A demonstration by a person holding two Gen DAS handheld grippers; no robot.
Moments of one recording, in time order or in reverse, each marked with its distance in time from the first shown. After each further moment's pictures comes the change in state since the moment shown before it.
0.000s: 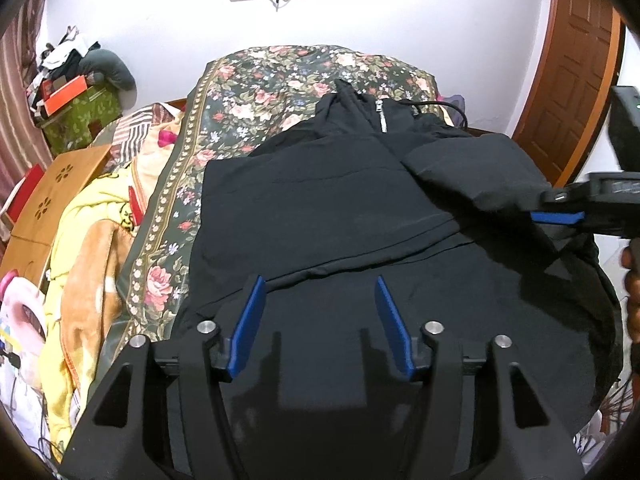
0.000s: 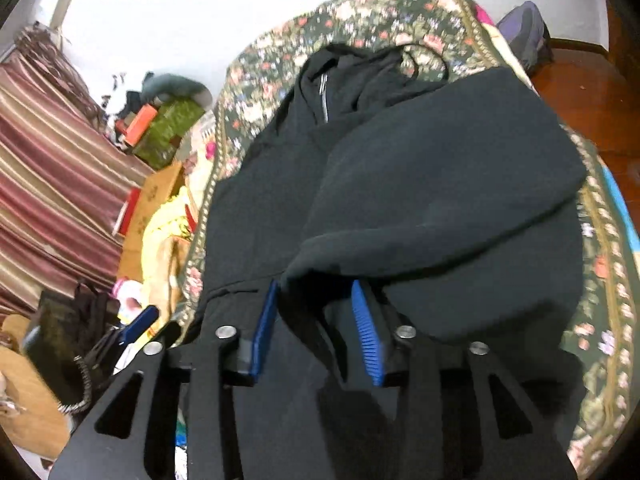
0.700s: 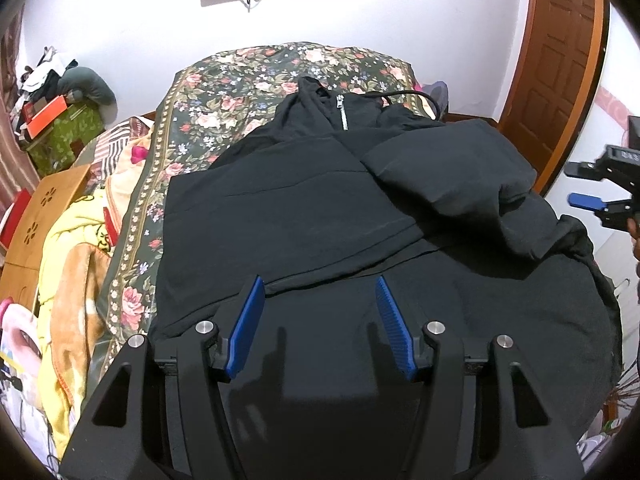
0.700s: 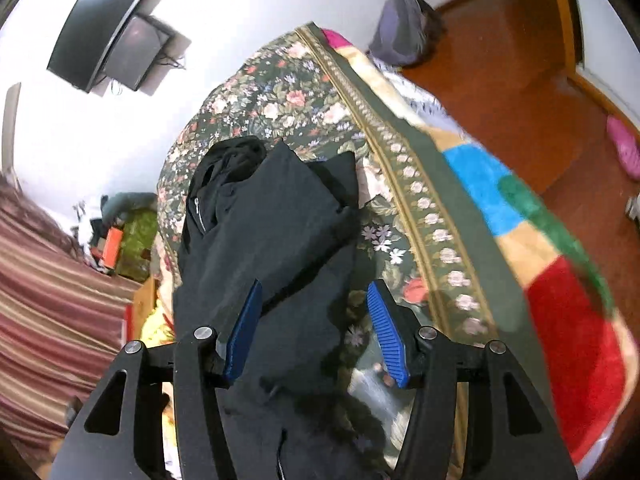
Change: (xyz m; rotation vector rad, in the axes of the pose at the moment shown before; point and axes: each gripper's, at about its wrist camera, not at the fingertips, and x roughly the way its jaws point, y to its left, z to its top) left arm 0.016 -0.042 0.013 0.070 0.020 -0.020; right arm -0.035 -0.139 0.024 0.425 -0.154 0.006
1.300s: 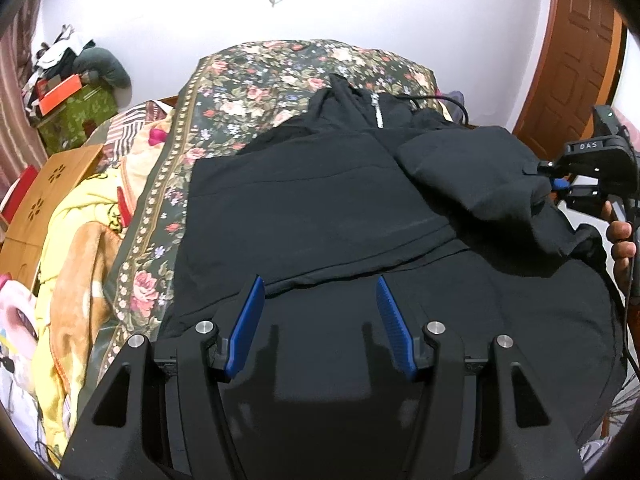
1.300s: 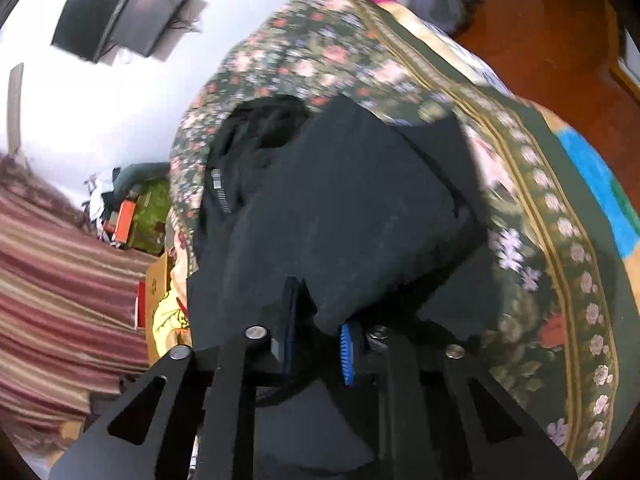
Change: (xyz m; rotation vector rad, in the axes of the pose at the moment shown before) left arm 0.000 0.040 -0.012 -0.083 -0.012 0.012; right arm 0.051 0.062 0.005 -0.142 0.065 0.029
